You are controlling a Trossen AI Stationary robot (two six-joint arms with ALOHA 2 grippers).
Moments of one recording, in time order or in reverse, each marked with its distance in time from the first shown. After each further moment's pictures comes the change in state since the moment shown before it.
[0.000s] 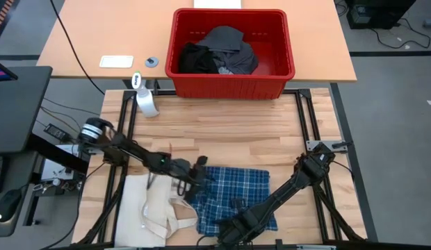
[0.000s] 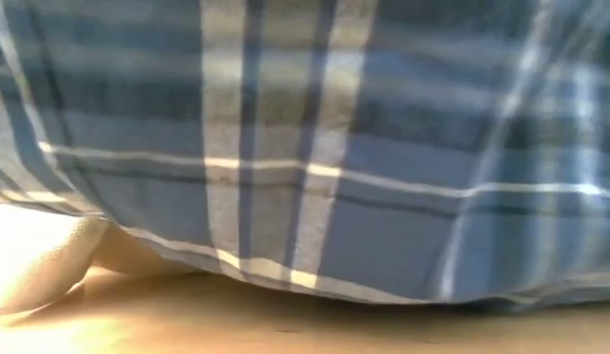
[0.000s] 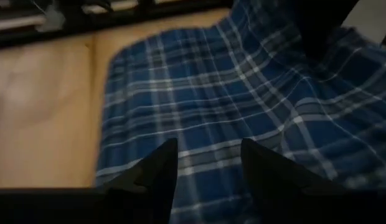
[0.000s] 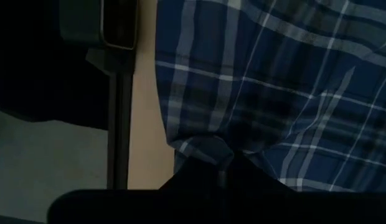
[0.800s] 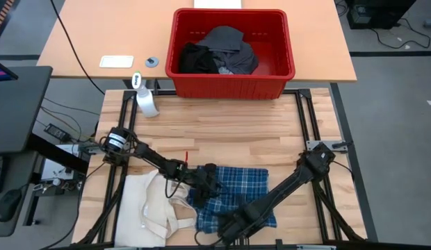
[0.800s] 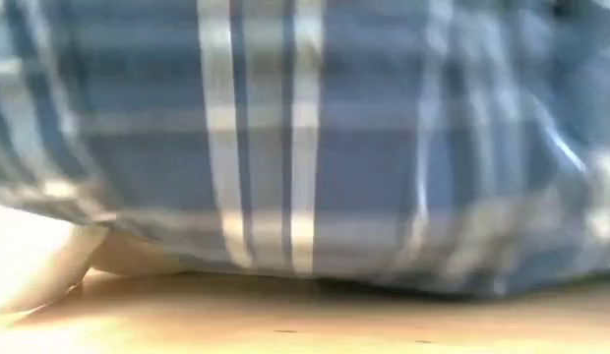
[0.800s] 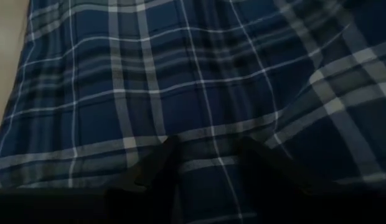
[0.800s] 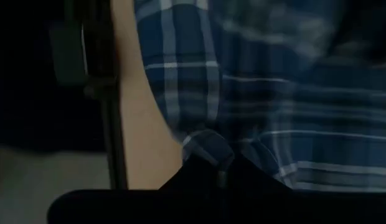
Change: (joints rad) left arm -0.009 0.291 0.156 -0.093 -0.002 -0.056; right arm -0.024 -0.067 0.006 -0.029 0.071 0.137
